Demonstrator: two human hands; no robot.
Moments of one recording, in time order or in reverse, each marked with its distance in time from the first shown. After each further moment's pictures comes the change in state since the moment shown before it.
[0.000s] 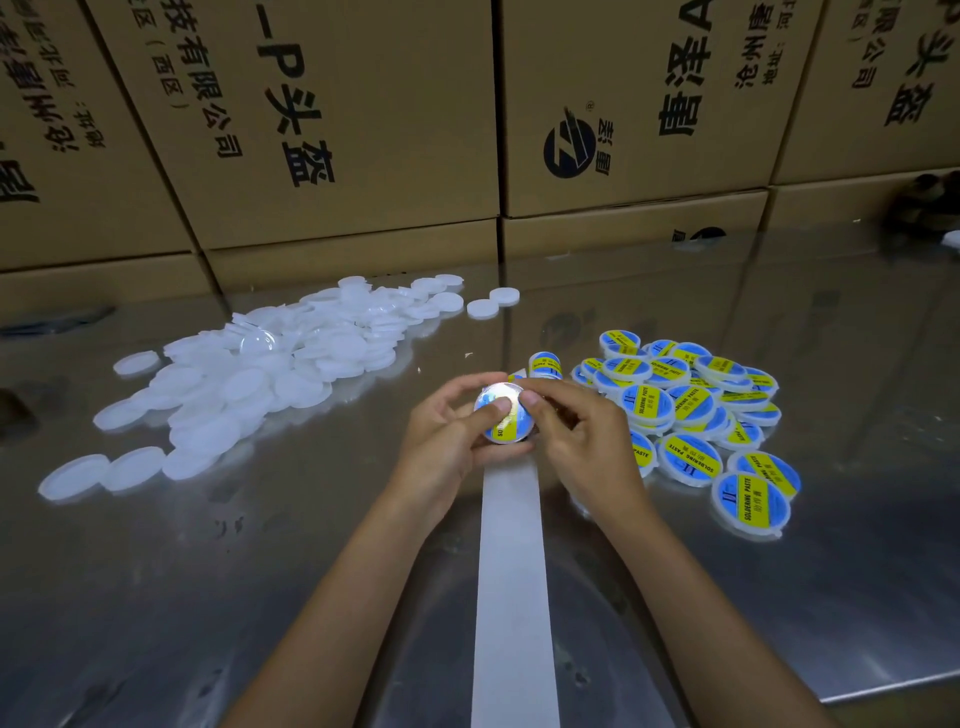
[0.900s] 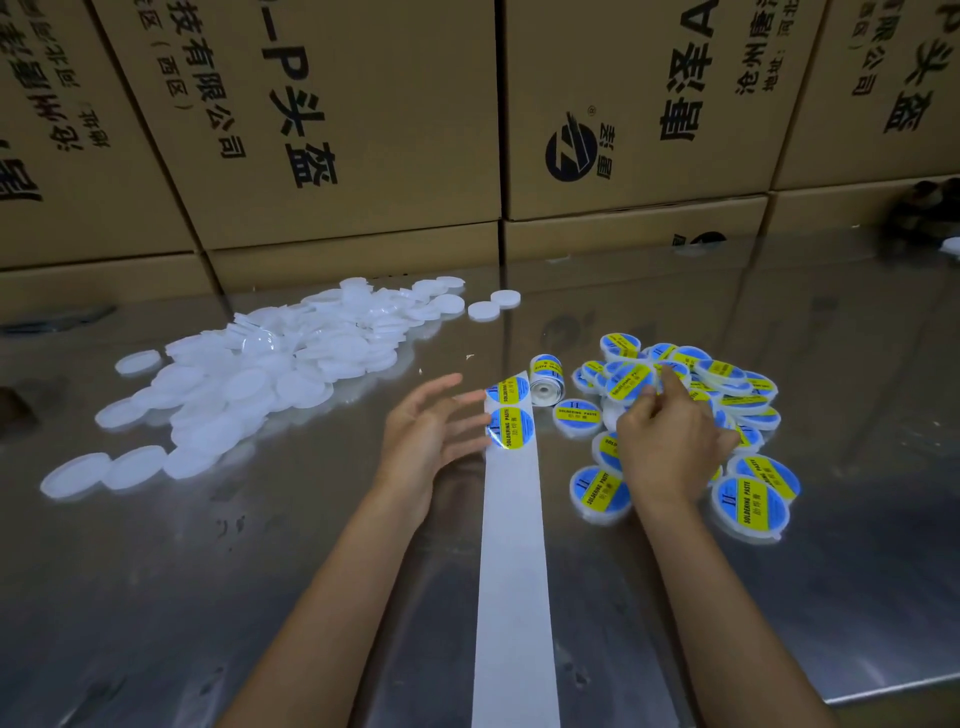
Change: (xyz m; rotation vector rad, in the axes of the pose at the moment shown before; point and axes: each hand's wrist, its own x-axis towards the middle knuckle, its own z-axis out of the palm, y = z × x) left_hand 0.013 -0.003 -0.017 0.030 0.251 -0.026; right_hand 0.013 0.017 -0.037 -0.750 0.499 0.328
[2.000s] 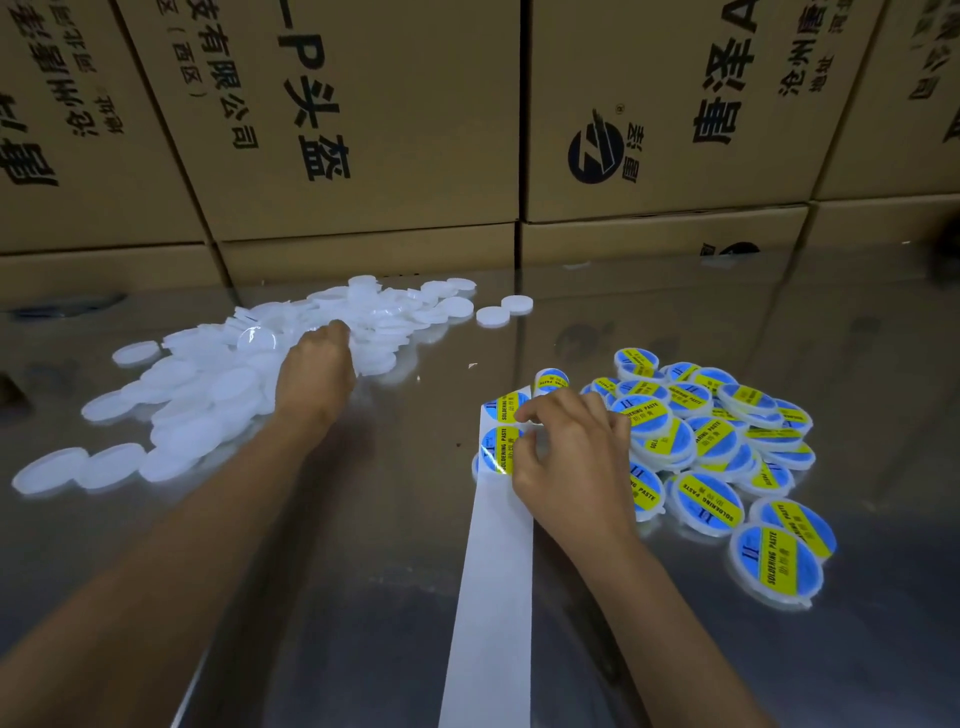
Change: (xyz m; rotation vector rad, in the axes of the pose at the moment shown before) left_hand 0.122 0.039 -0.084 1.630 0.368 0.490; right_hand -0.027 -0.031 0.023 0.013 -0.346 -0.577
